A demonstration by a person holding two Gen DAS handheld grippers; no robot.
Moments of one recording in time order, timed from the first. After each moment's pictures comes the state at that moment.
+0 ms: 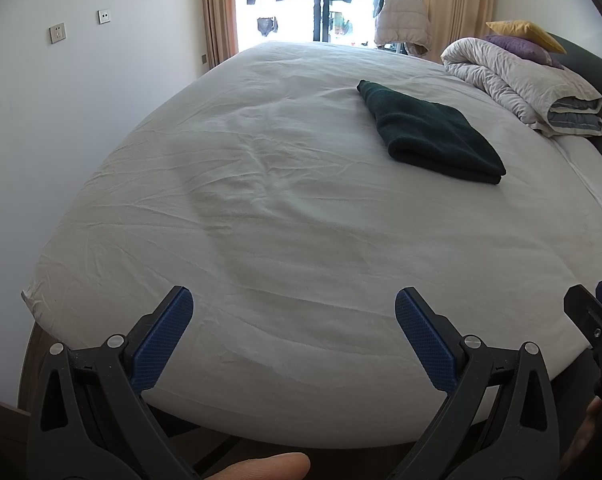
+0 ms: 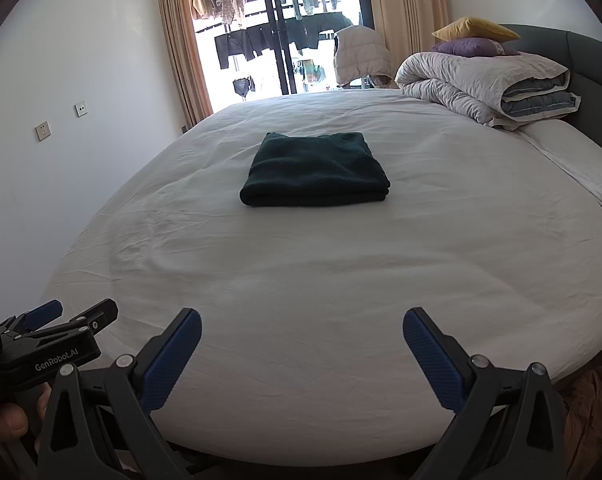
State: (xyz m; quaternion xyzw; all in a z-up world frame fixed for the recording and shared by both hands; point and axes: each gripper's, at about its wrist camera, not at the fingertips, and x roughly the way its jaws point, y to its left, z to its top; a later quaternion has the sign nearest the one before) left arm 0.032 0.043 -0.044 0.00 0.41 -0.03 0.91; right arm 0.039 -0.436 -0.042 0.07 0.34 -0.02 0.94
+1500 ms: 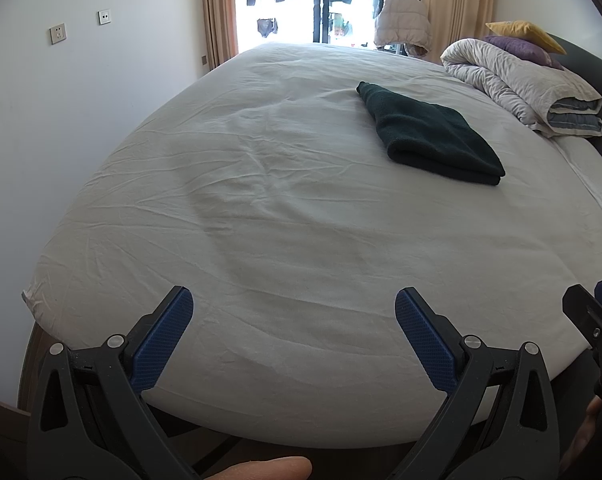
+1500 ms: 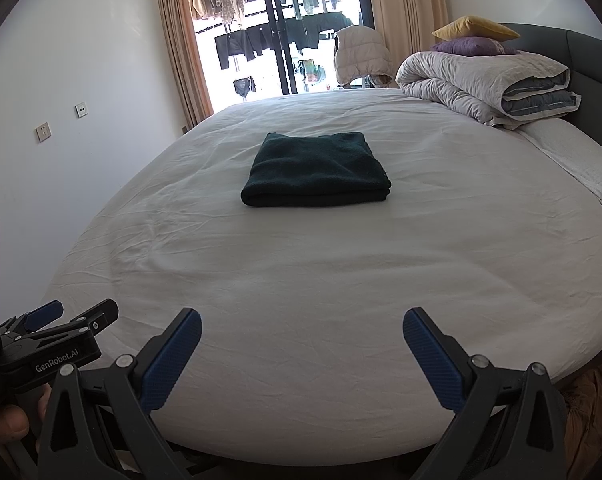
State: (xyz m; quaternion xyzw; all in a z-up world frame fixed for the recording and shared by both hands) left arm 0.032 0.044 -0.044 0.00 0.41 -0.03 0.91; right arm 0.039 -0.435 -0.042 0.07 0.34 -0.02 0.94
